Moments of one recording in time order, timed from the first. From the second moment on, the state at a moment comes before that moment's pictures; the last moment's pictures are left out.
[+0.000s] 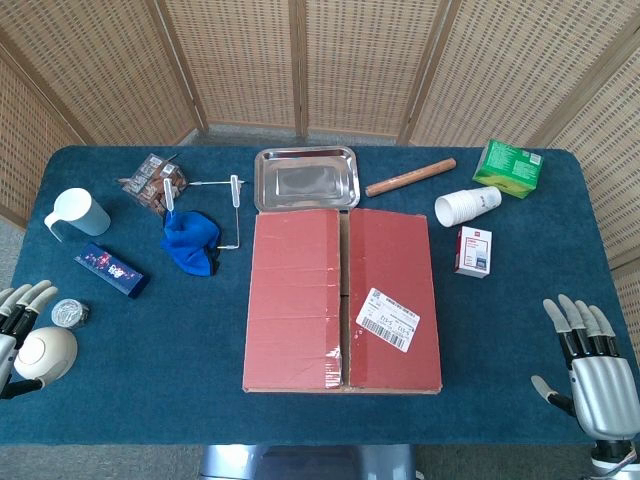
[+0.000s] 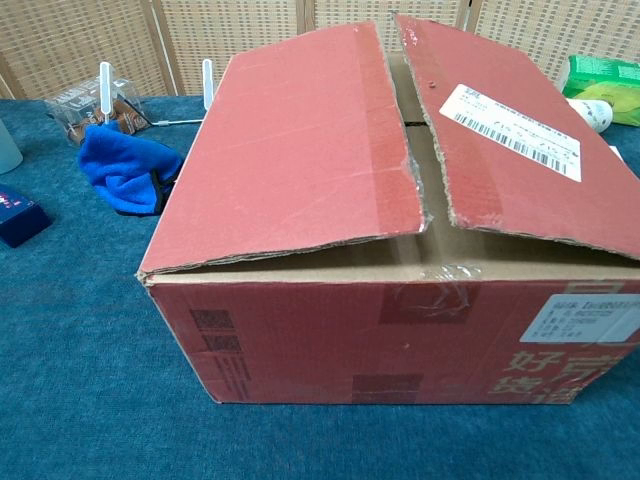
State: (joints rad) left arm -0.06 -0.89 0.05 -1.76 1.66 1.52 -0.12; right arm -0.03 -1.08 0.02 -1.79 -1.68 1.64 -0.15
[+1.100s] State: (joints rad) left arm -0.10 -1.25 0.04 -1.18 1.72 1.55 -0.23; right arm -0.04 -1.08 0.01 -1.83 -1.73 1.67 -0.17
